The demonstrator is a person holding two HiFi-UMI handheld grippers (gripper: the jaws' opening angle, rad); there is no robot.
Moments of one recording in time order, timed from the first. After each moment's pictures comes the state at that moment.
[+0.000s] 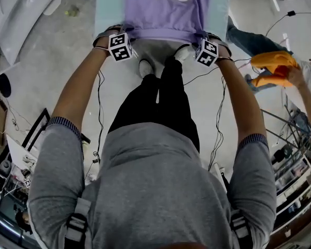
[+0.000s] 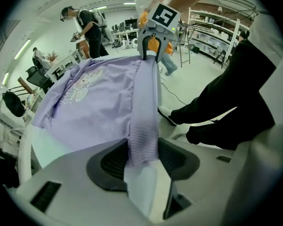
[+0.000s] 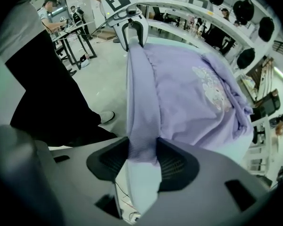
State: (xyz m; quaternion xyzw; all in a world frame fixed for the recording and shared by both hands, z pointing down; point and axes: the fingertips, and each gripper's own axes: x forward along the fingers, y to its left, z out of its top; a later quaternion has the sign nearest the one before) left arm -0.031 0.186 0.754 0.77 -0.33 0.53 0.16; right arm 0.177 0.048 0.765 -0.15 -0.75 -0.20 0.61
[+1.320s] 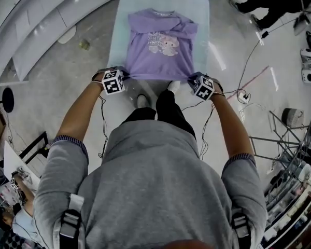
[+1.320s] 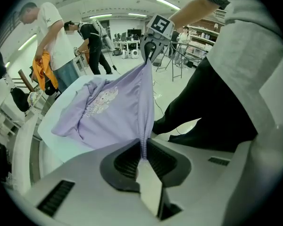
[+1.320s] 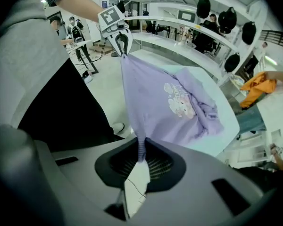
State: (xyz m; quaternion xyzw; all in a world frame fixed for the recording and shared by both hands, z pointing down) left arm -0.011 0.276 0.626 0.80 -0.32 0.47 0.19; right arm 0.216 0.106 0.623 -0.14 -0.78 -0.15 0.59
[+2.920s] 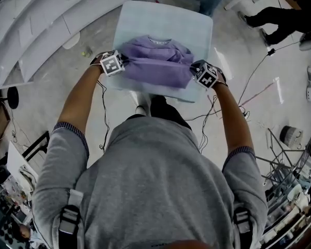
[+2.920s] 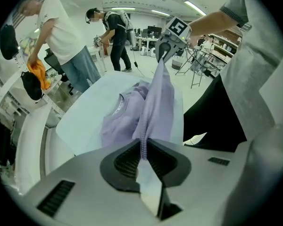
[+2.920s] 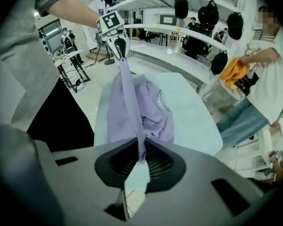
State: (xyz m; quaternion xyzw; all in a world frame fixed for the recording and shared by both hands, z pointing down) left arm -0.139 0.087 0.584 0.76 -0.38 0.46 0.26; right arm 0.093 -0.090 0.586 -0.14 -0.81 -0.14 0.56
